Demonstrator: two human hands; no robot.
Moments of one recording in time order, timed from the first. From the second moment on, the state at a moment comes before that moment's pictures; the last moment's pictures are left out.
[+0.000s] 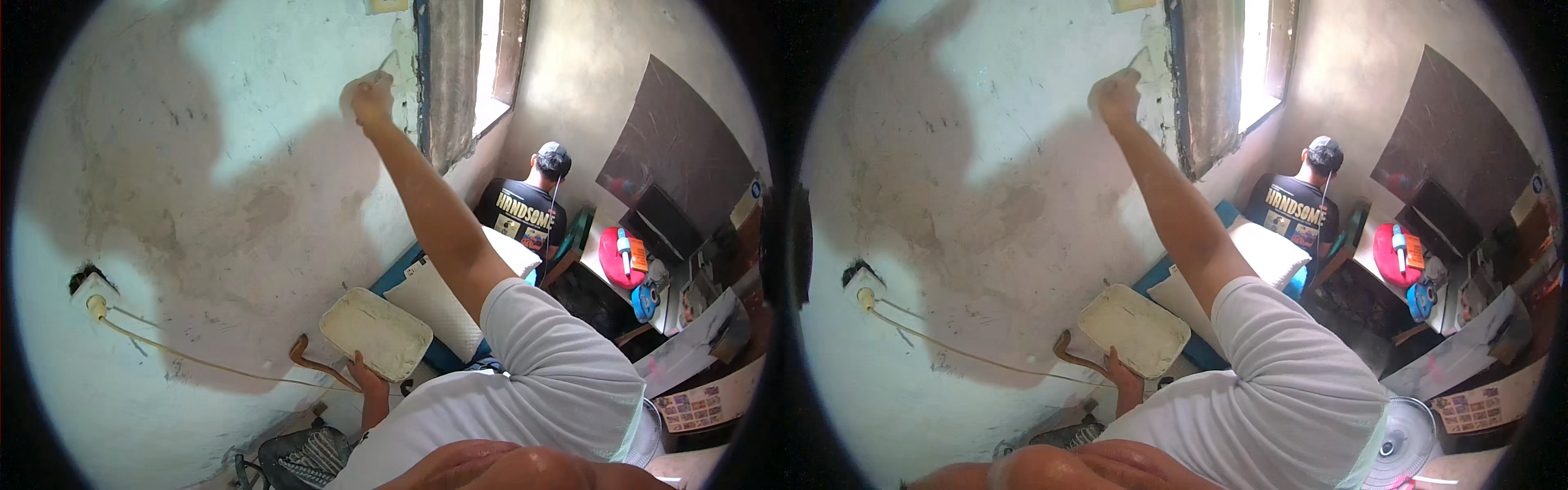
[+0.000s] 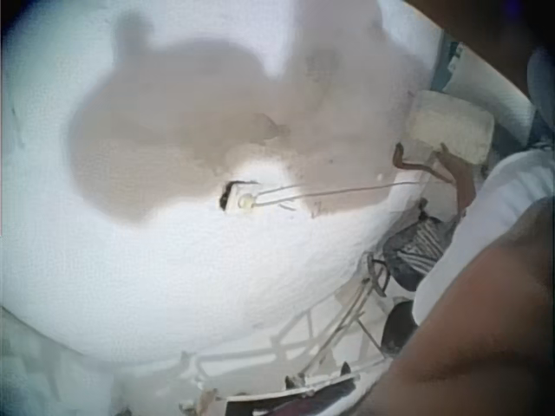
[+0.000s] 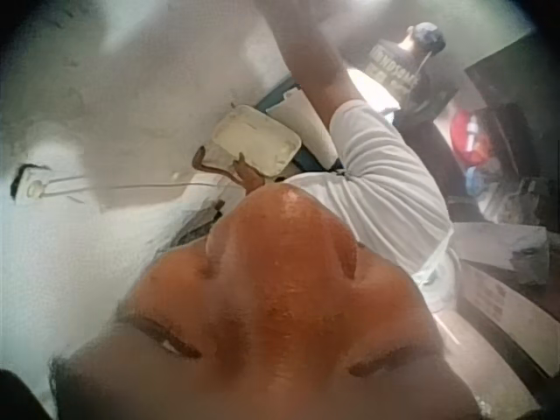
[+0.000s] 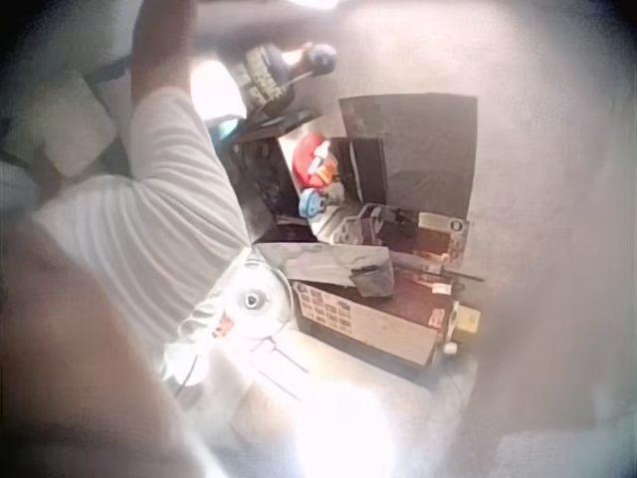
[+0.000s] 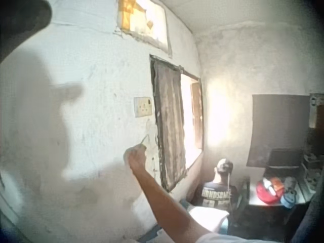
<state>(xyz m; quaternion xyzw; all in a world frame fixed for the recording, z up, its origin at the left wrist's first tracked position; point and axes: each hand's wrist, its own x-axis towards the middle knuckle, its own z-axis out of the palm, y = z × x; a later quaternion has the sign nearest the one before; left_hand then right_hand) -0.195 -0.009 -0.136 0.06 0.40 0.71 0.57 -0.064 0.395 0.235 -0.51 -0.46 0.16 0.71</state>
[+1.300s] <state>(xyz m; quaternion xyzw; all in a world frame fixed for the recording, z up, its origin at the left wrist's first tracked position) -0.210 0.003 -0.094 0.15 0.33 0.72 0.59 0.030 0.182 0.127 0.00 -0.23 0.77 0.59</state>
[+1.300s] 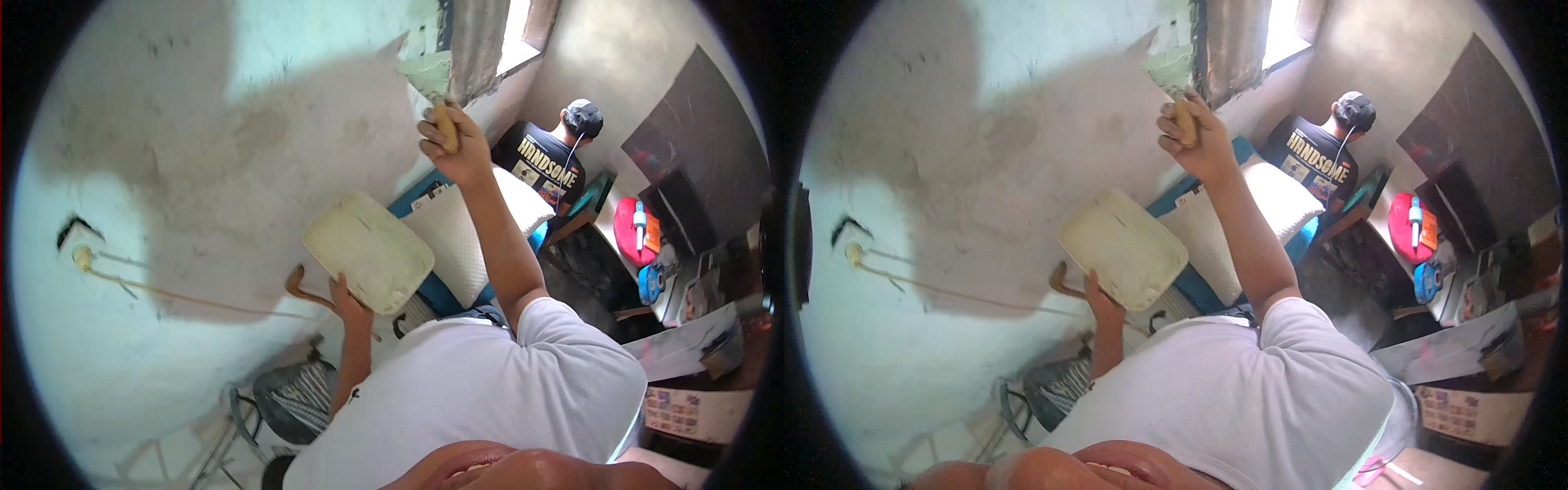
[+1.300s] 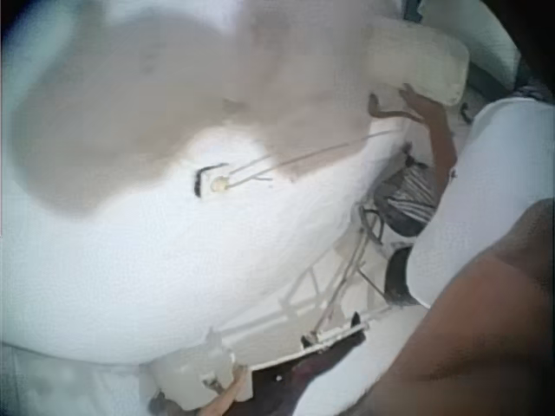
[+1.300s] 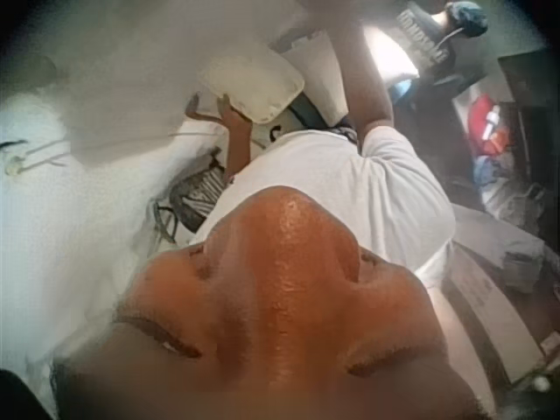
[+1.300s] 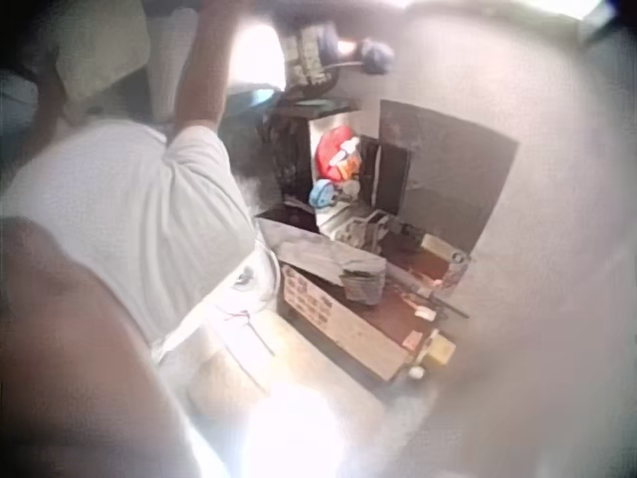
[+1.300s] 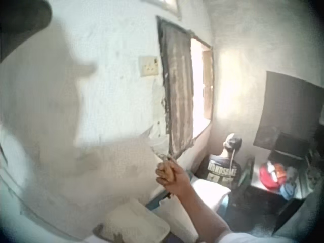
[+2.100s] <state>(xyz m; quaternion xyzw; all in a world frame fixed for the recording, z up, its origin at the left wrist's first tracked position) -0.185 0.045 0.004 0.15 0.36 0.82 0.41 0.072 0.019 0.041 -0.33 -0.90 0.18 0.24</state>
